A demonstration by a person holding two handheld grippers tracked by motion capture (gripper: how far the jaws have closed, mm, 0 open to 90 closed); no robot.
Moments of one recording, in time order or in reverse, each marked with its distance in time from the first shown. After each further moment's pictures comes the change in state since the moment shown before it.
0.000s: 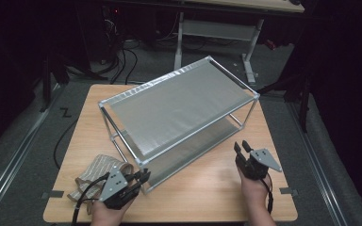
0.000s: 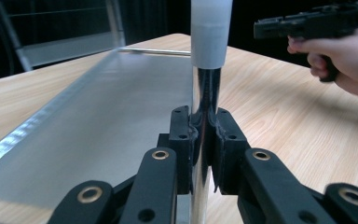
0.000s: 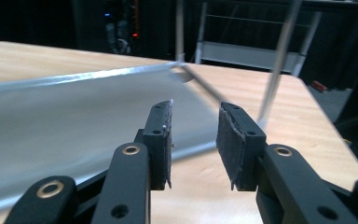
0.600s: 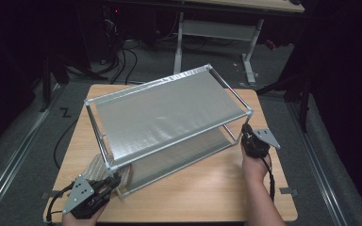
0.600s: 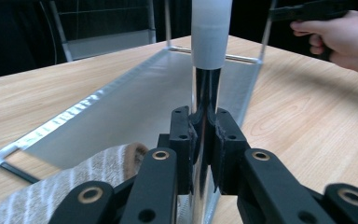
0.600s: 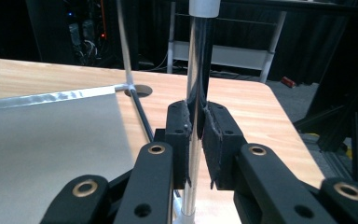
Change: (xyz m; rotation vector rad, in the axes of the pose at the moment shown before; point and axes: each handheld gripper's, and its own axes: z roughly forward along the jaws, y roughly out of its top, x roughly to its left) left arm 0.027 -0.025 -0.072 -0.038 0.117 -0.099; right arm -0.032 0.024 0.065 0.012 -0.130 0.030
